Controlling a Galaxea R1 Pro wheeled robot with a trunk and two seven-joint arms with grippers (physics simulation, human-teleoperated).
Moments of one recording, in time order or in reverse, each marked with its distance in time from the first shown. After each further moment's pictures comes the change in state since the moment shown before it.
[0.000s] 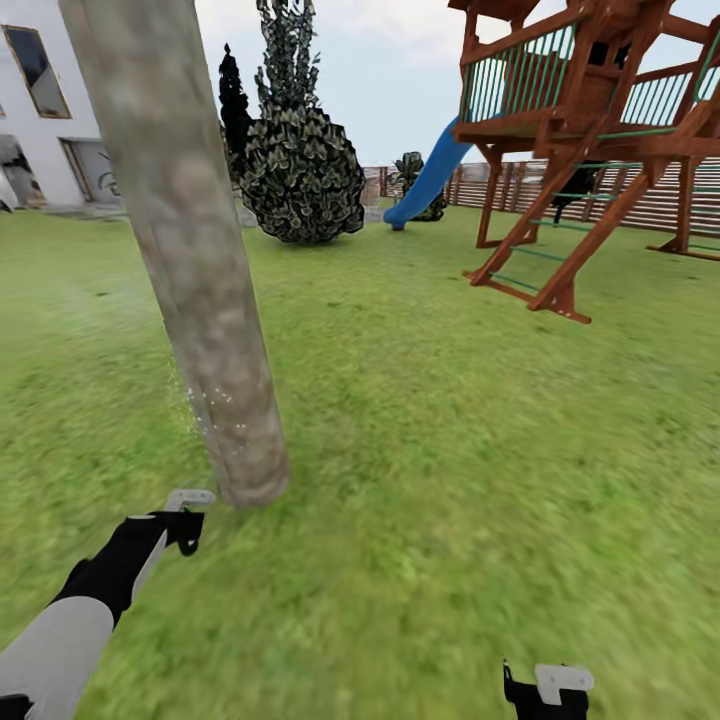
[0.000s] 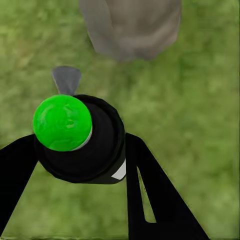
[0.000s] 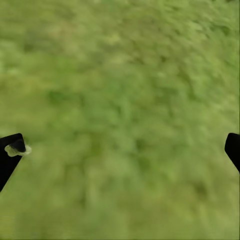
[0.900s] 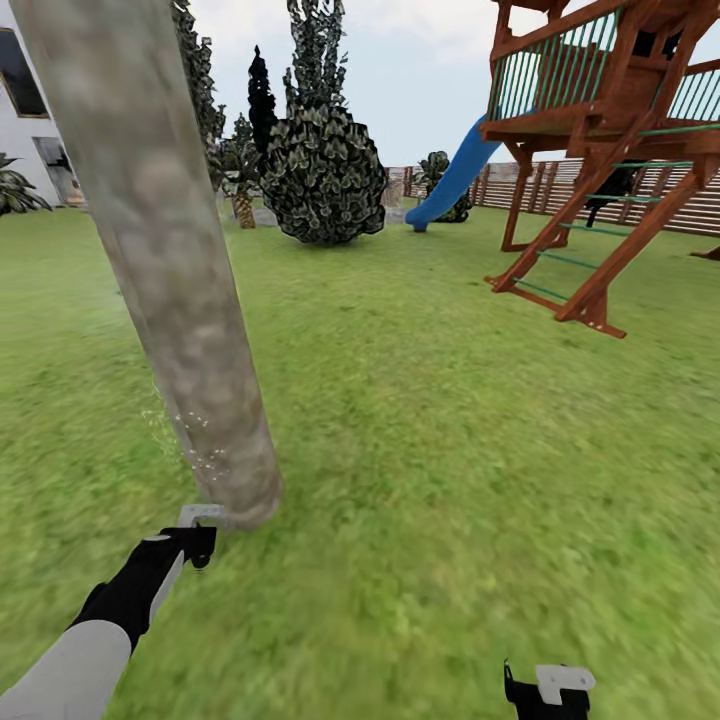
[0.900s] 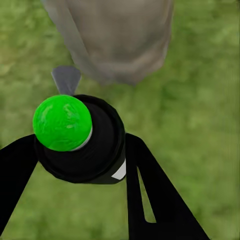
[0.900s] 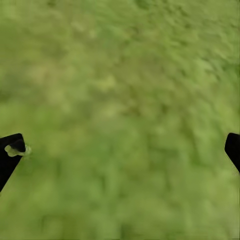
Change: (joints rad) left arm 0.064 -0.072 0.042 -0.015 0.002 -0.064 0.074; right arm 0.000 -0.002 0.000 -0.001 0.000 0.000 -0.001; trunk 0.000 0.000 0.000
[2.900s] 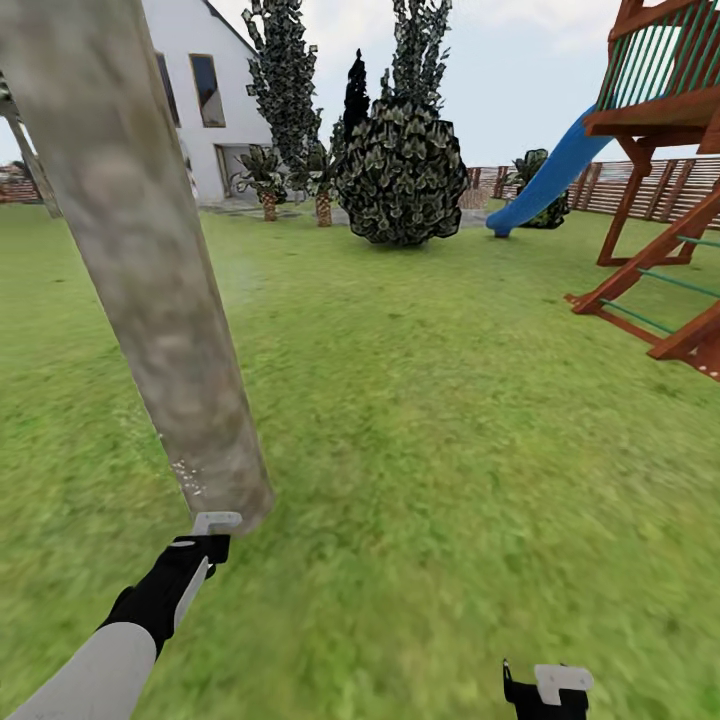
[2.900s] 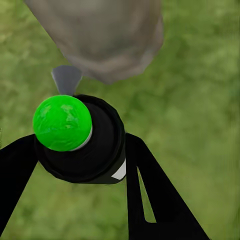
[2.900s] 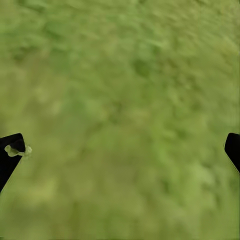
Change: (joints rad) left arm 0.000 -0.072 -0.006 0.039 -0.002 -0.003 0.143; right arm 0.000 0.002 0.002 0.001 0.002 0.000 0.002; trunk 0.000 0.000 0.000
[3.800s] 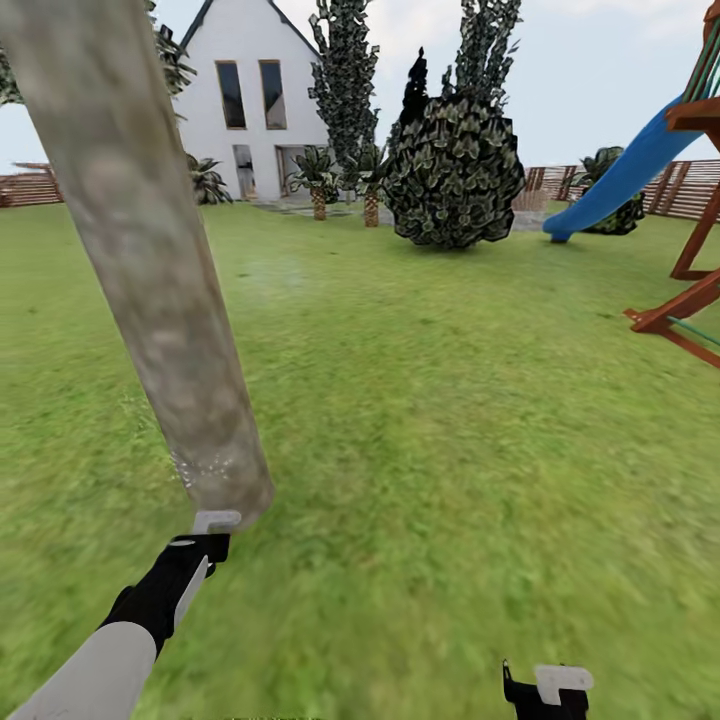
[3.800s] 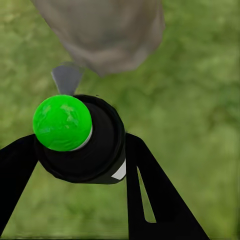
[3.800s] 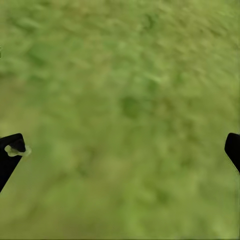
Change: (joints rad) left arm 0.000 0.000 0.000 -0.004 0.000 0.000 0.003; right arm 0.000 0.000 0.000 0.000 0.000 0.000 0.000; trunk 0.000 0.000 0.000
